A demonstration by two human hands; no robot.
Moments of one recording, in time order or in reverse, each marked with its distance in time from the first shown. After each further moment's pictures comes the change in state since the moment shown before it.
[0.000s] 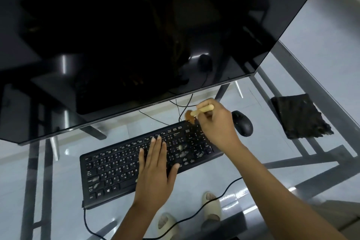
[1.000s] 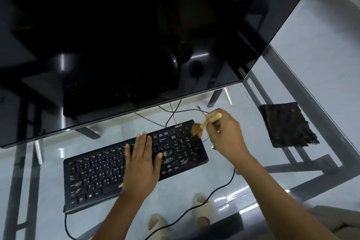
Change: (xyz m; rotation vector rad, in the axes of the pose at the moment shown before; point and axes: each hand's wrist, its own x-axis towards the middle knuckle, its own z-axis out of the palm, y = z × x) left_hand 0.035 0.011 0.001 -0.030 0.045 -0.098; right_hand -0.001 0.032 -0.055 -0.185 -0.027 0.049
